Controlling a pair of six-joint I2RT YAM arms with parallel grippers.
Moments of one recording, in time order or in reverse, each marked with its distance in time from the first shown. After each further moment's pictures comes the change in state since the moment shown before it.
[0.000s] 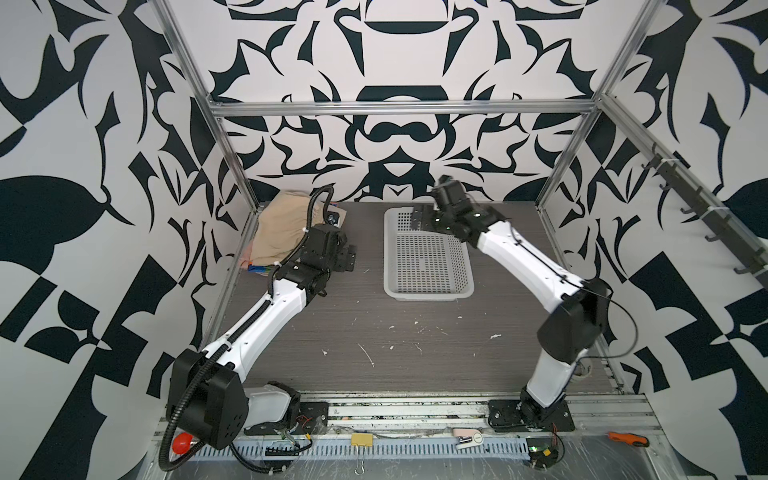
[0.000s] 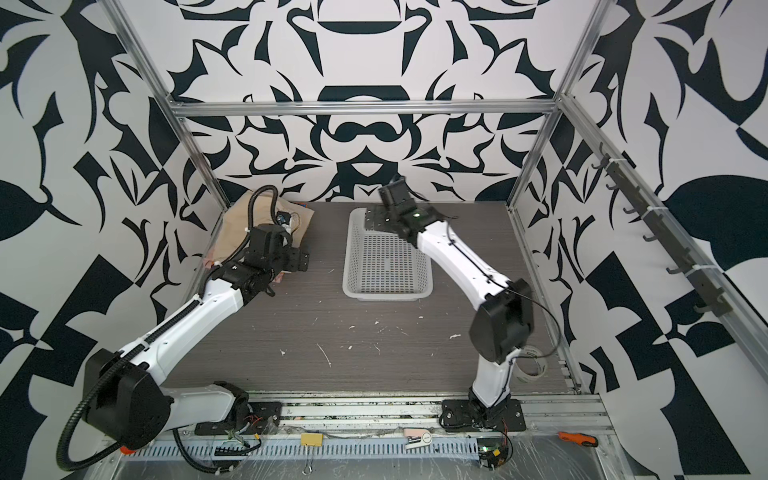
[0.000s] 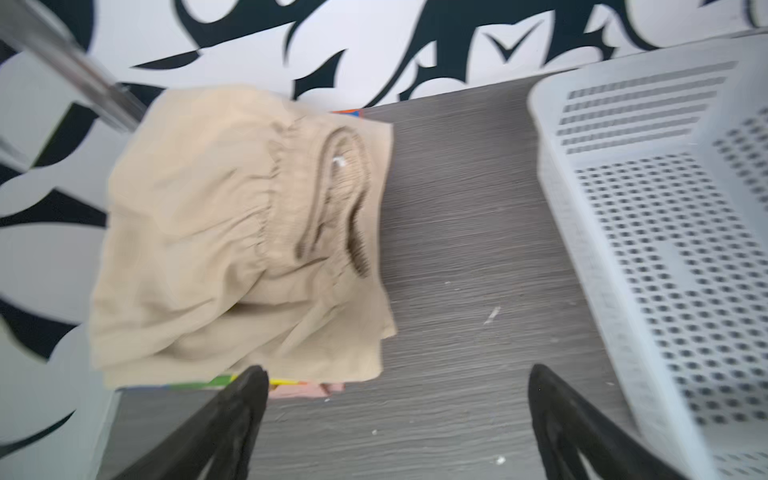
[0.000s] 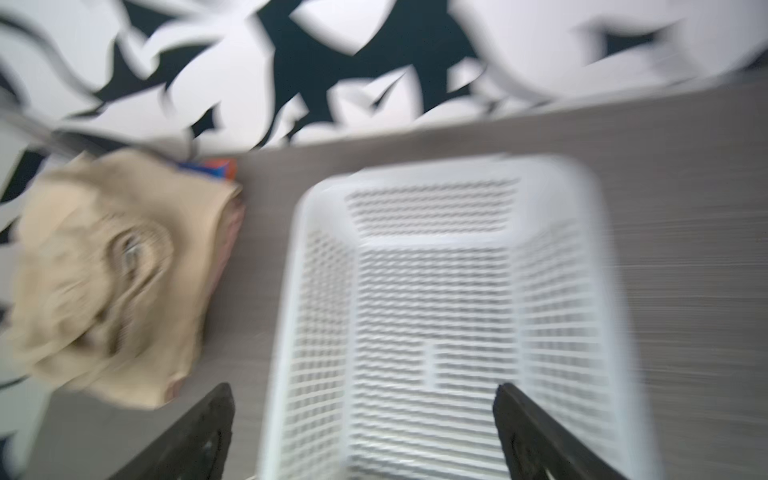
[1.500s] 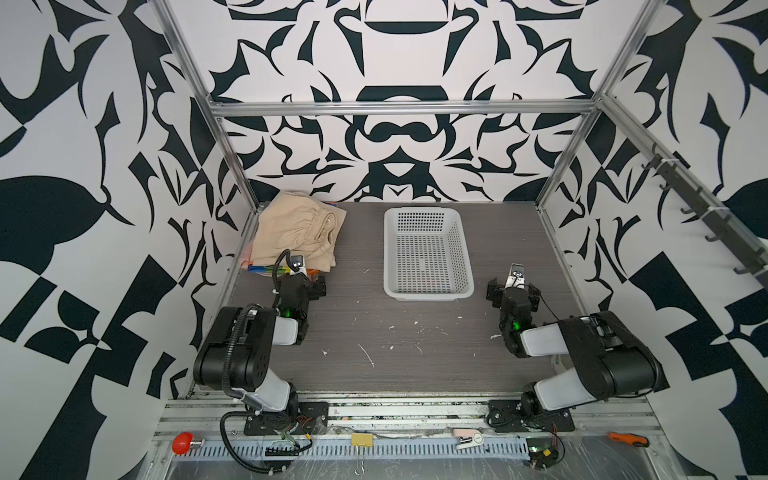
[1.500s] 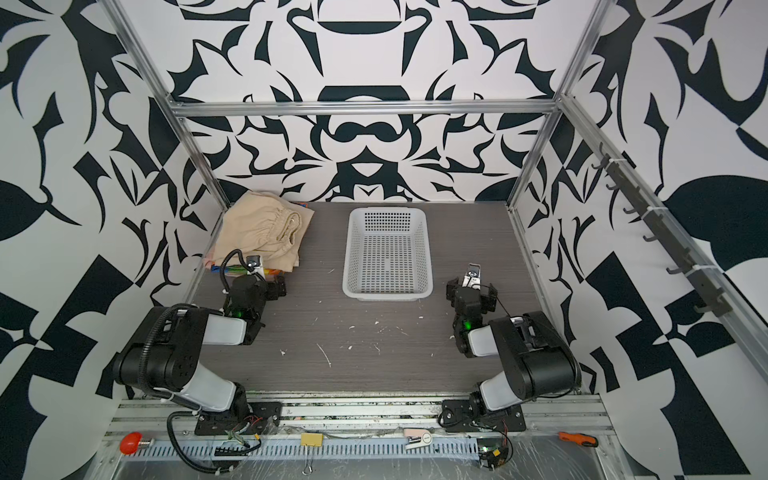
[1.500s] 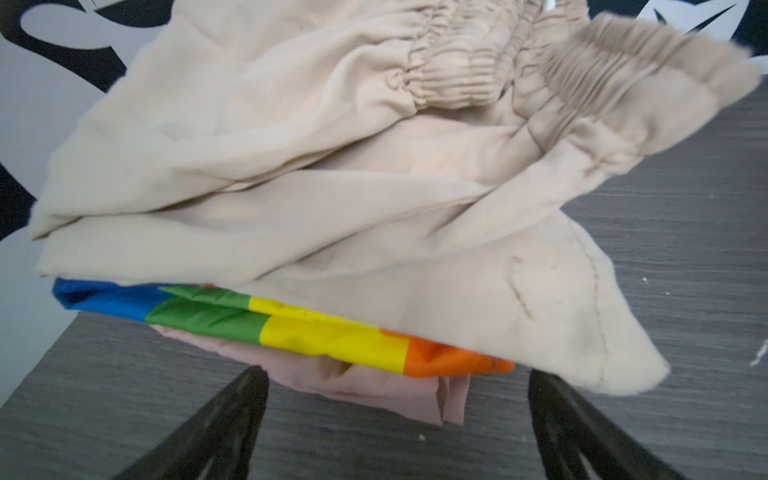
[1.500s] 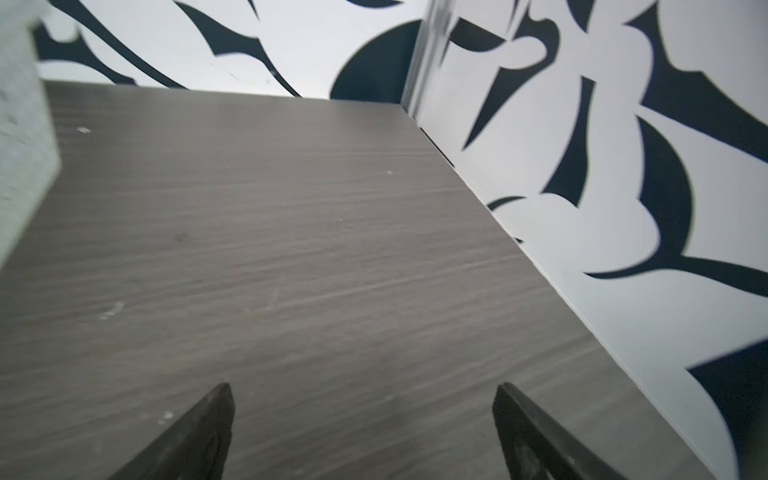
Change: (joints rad) left arm 0.308 0.294 -0.630 1.176 0.154 0.043; right arm -0.305 -0.171 -1.434 1.595 0.280 -0.457
